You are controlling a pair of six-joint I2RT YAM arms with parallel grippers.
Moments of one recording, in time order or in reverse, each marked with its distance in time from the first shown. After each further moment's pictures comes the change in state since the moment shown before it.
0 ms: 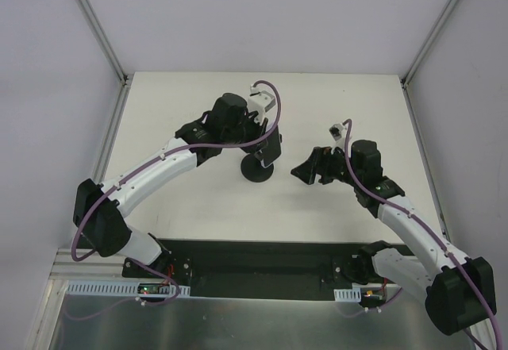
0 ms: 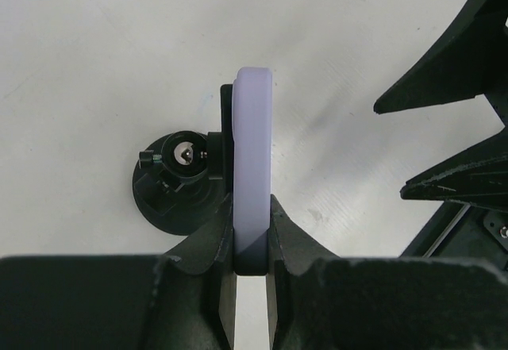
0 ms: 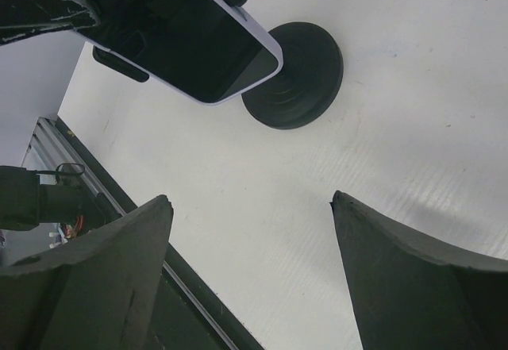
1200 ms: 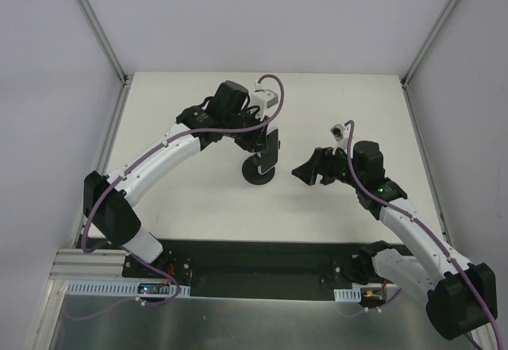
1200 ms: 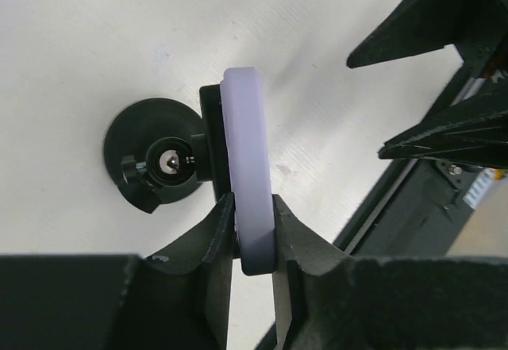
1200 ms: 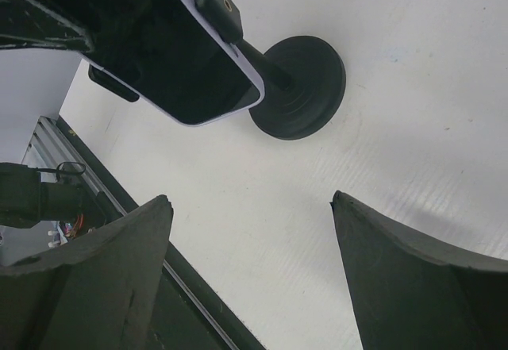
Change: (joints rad) left arm 0.056 0.092 0.183 -0.268 0.225 0.005; right arm 0.000 -0.030 0.000 -0.015 0.000 -0.012
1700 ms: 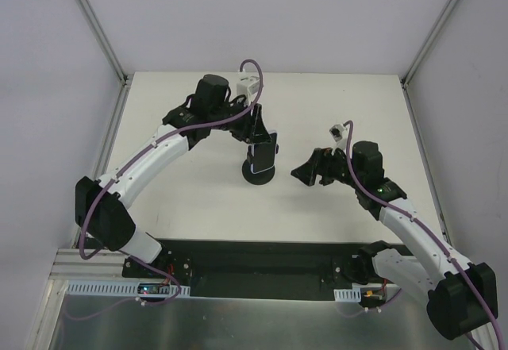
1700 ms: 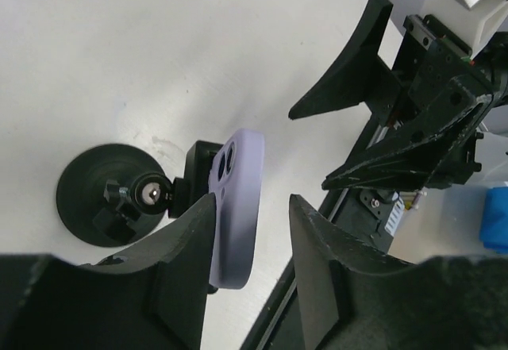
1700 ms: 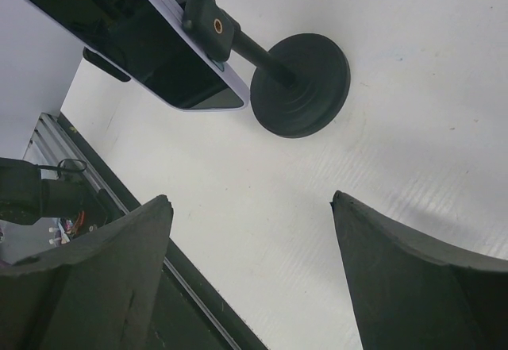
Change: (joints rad) left arm 0.102 -0.068 -0.112 0.268 0.198 -0.185; right arm 0.011 0.000 0.002 0.000 -0.001 0.000
